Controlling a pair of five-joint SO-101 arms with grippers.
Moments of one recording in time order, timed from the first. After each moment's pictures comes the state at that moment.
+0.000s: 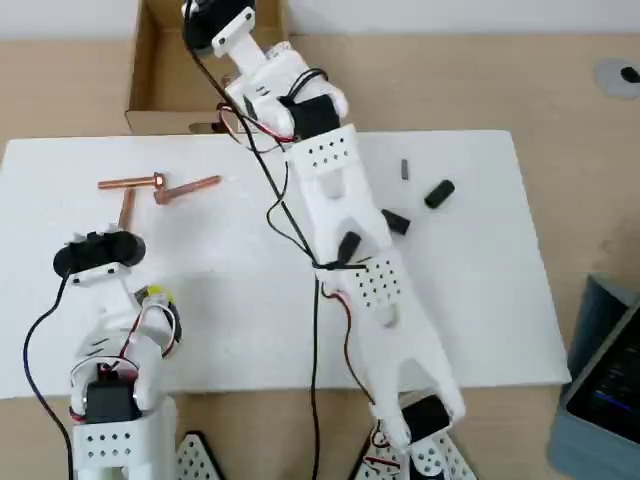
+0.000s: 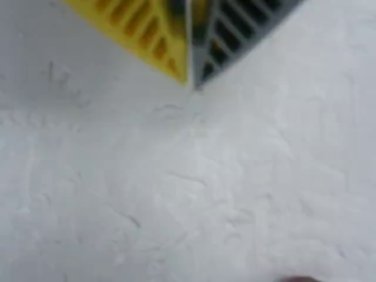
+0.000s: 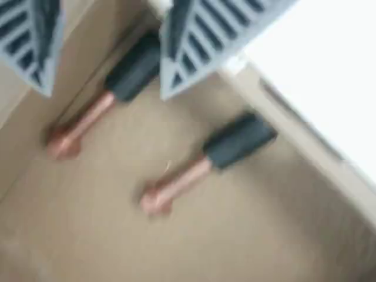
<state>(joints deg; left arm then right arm) -8.6 -103.9 94.5 60.8 1.1 -28.2 65.4 -92.5 70.8 11.6</state>
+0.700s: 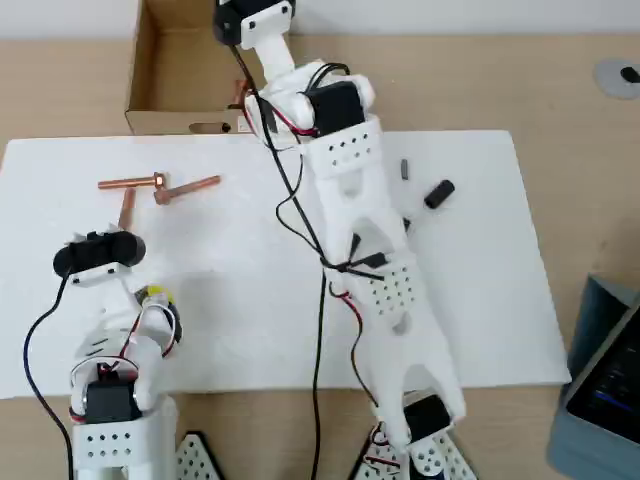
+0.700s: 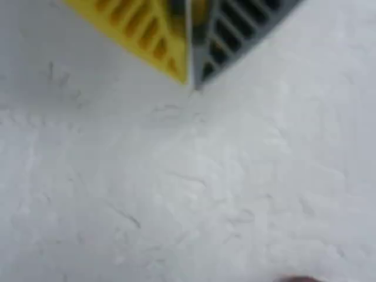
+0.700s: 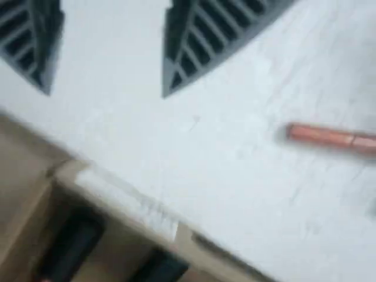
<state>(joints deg) -8.6 -103.9 94.5 60.8 1.1 -27.1 53.1 -92.5 97.9 -4.4</state>
